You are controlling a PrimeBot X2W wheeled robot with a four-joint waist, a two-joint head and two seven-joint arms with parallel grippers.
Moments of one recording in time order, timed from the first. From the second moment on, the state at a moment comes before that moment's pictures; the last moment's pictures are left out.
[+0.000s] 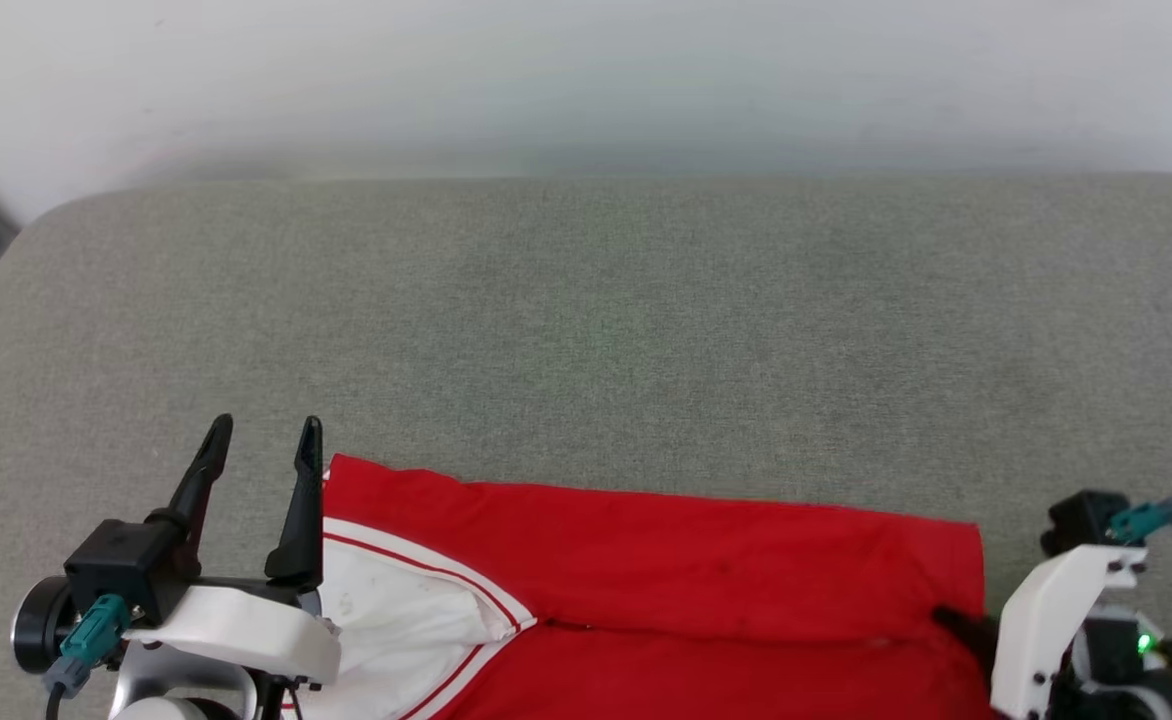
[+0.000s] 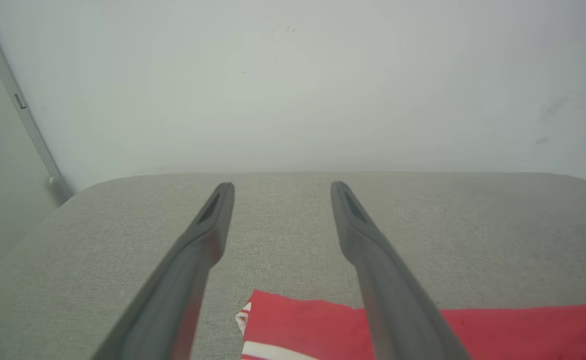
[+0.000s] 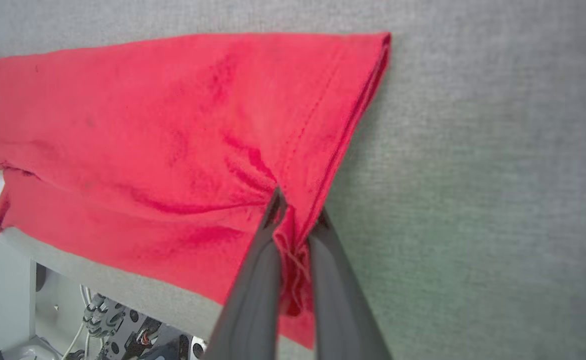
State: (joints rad) left arm -0.05 0.50 -0.33 -0.16 -0.55 0.29 -0.19; right arm -0.08 -0.21 0.00 0.18 0.55 0.13 0.80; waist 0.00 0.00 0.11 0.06
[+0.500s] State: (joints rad) left arm -0.03 0.50 -0.33 -0.17 -0.53 0.33 -0.17; right arm -0.14 -0.26 -0.29 0.18 0.51 0.13 0.83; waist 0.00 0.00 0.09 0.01
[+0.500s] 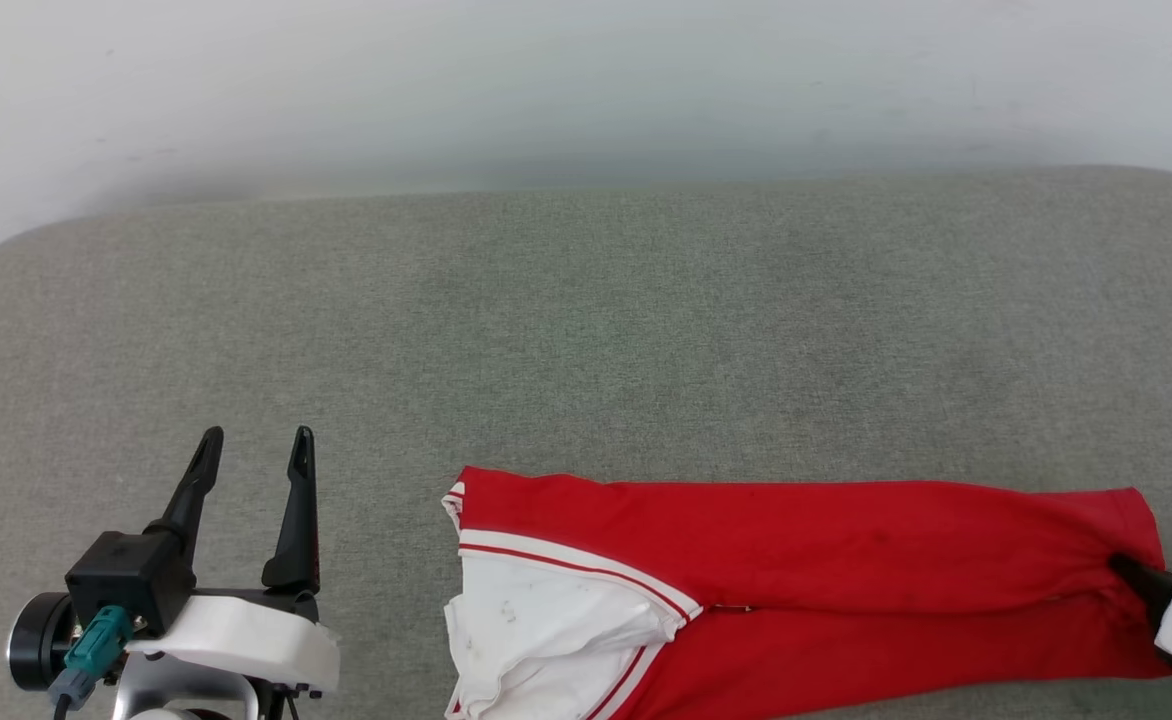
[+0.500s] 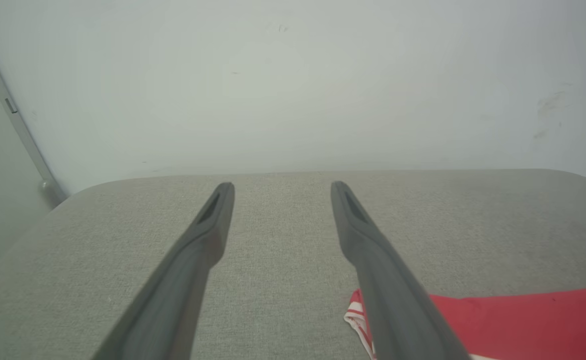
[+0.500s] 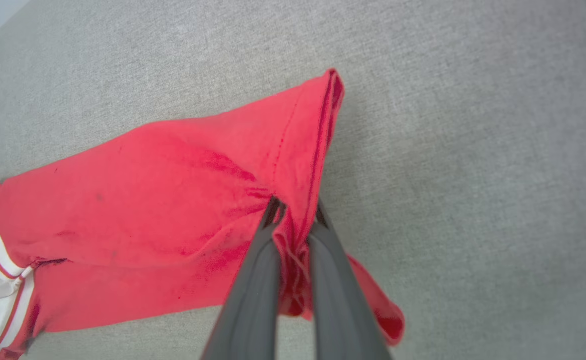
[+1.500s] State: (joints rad) left arm -0.12 0.45 -0.41 -0.13 -0.53 0.29 -0.18; right arm -0.21 -0.05 0.00 0.18 1.33 0.13 1.09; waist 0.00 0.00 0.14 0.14
